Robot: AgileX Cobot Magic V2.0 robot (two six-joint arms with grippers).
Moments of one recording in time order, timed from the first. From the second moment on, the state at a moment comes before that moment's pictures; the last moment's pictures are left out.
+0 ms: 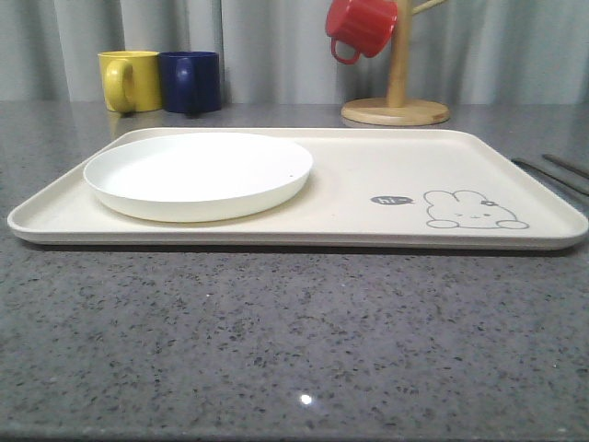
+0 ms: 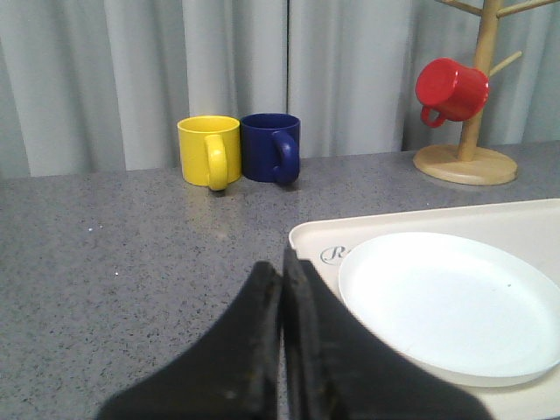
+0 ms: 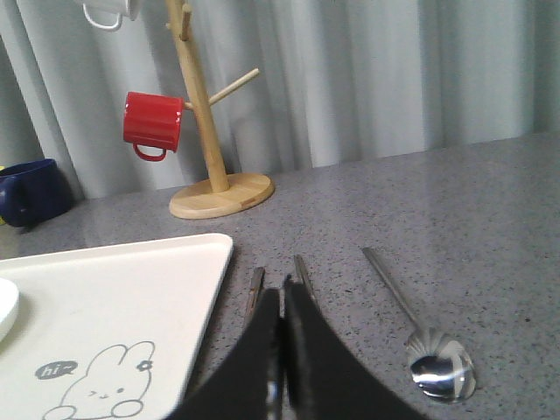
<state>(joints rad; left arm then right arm) -0.20 0.31 -0.35 -0.38 0.17 0.38 -0.01 0.01 -0.12 0.11 0.14 0.09</state>
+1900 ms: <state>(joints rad) -0.20 0.31 -0.35 -0.38 0.16 0.38 0.08 1.35 -0.90 0.13 0.58 0.05</state>
